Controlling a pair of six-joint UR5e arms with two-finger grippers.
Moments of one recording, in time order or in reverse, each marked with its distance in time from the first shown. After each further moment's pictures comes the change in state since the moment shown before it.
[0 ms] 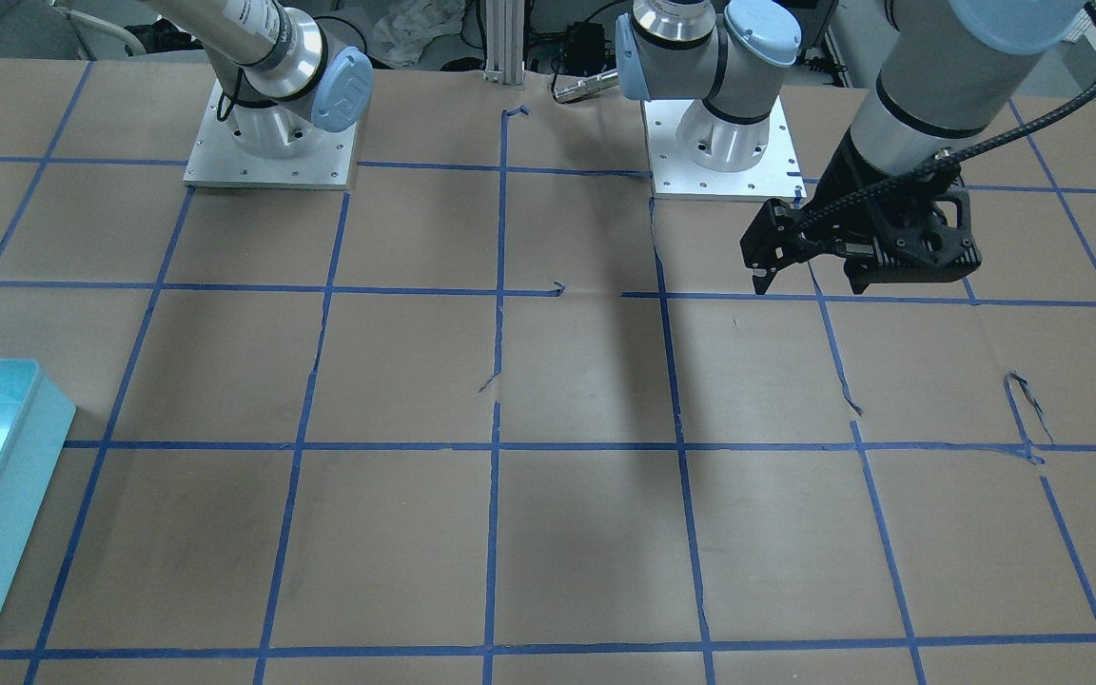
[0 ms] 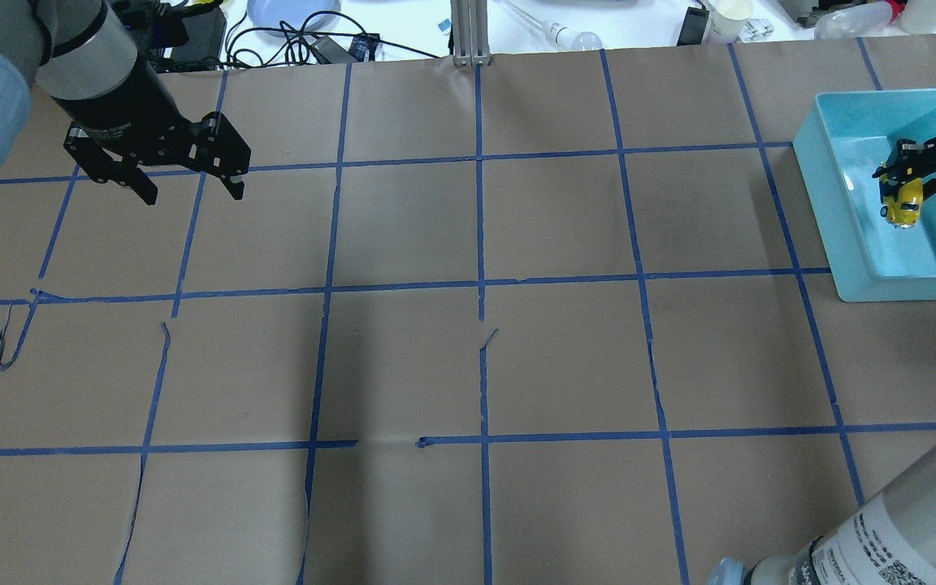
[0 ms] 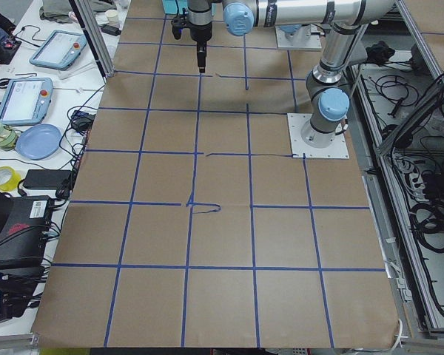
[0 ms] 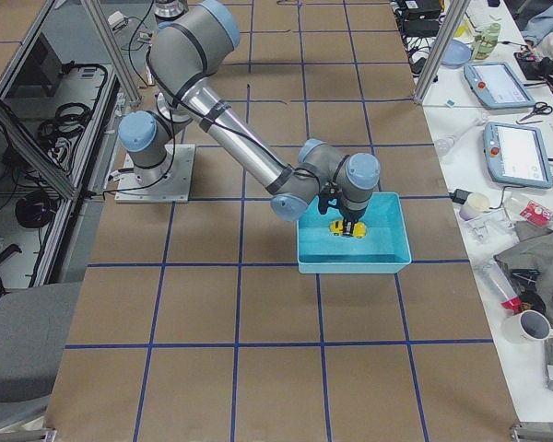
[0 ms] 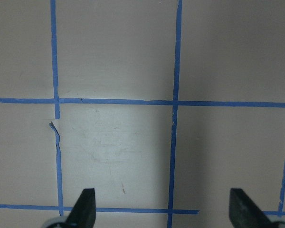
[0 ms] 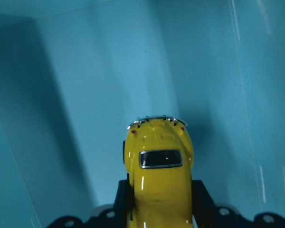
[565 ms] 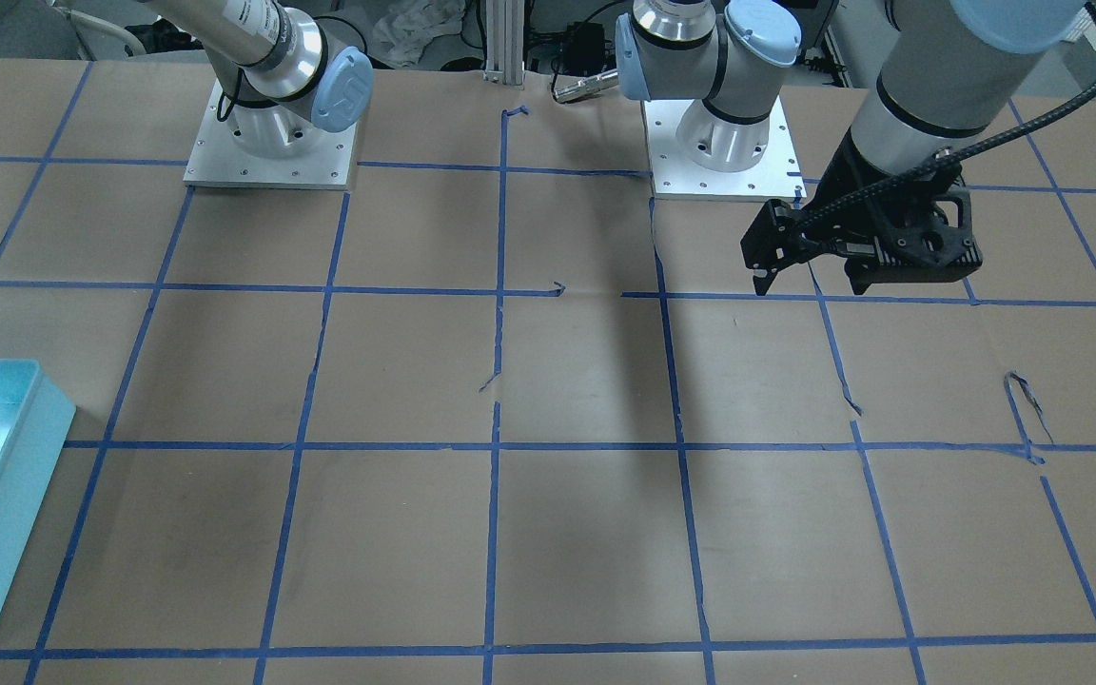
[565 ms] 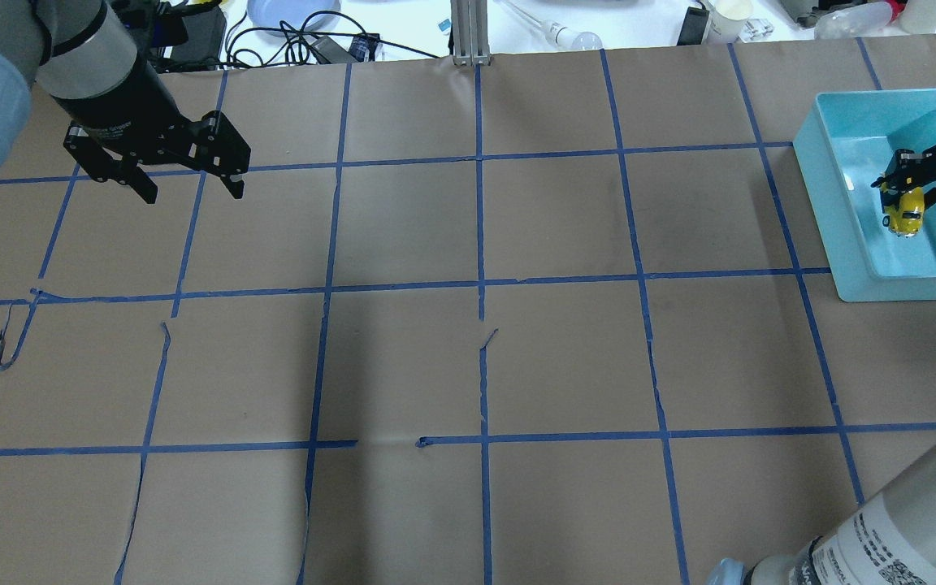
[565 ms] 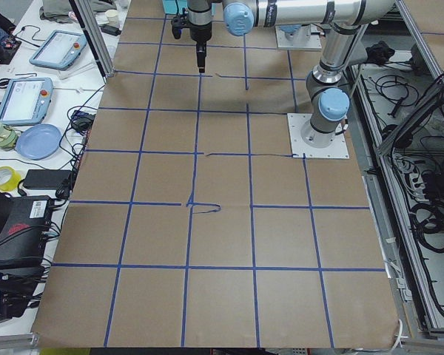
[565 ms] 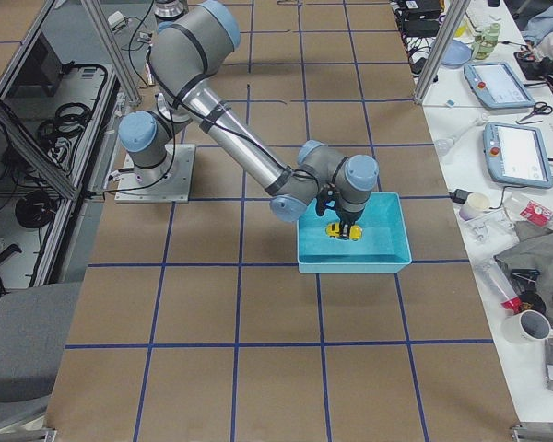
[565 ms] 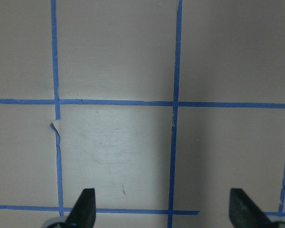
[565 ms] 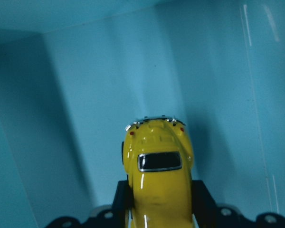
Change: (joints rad) left arm 0.000 0.000 0.000 0.004 0.000 0.001; right arm 0.000 0.003 0.019 -0.001 -0.019 0.002
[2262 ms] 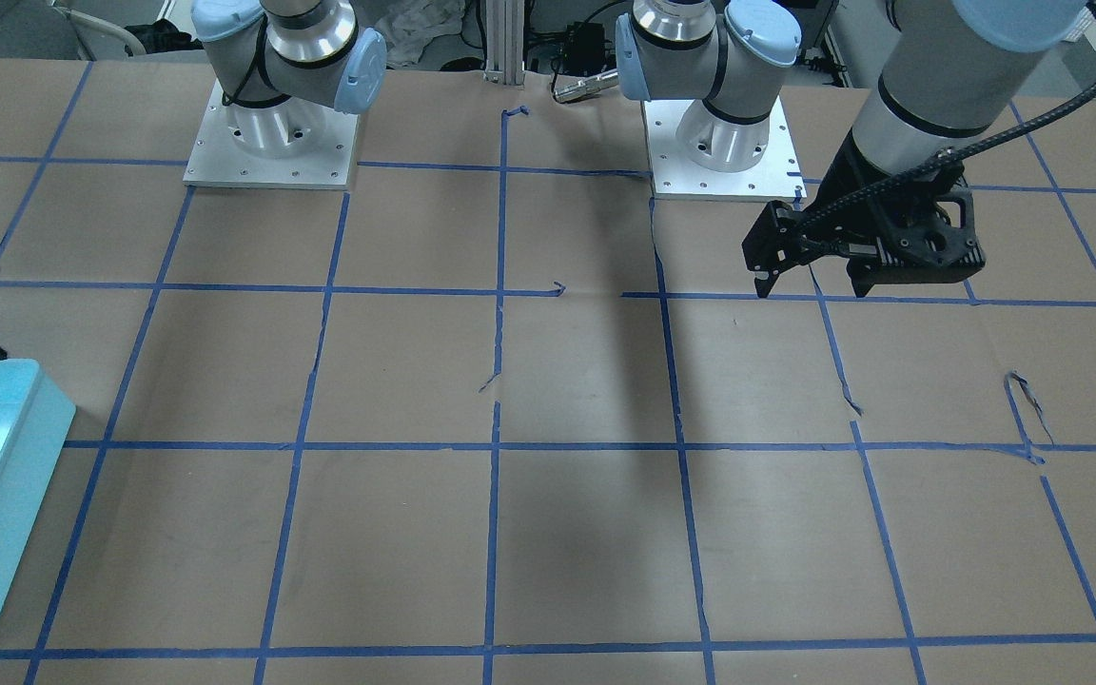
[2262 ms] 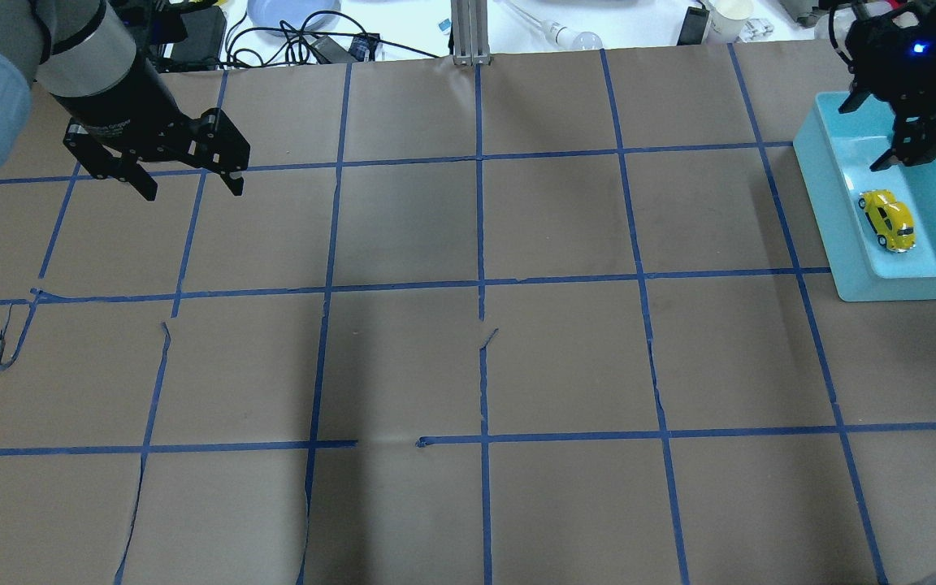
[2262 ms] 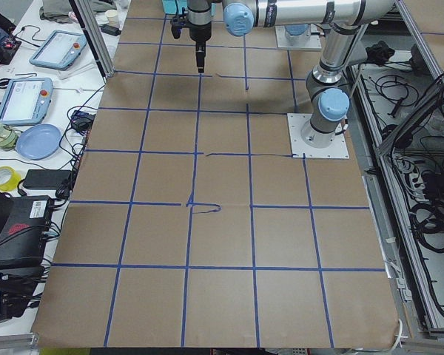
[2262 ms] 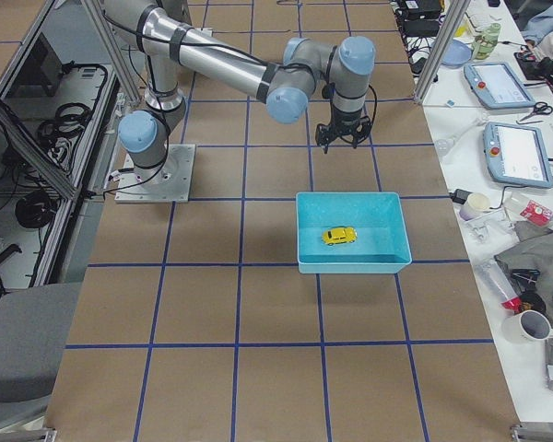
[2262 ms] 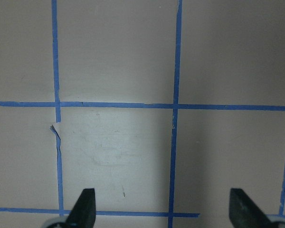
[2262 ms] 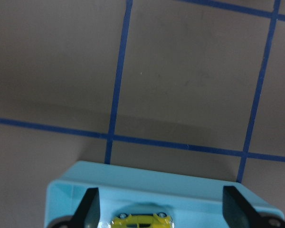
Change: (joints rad) left arm 0.001 0.000 0.000 0.011 0.000 0.000; right arm 0.279 -0.347 -0.016 0.343 -0.010 1.541
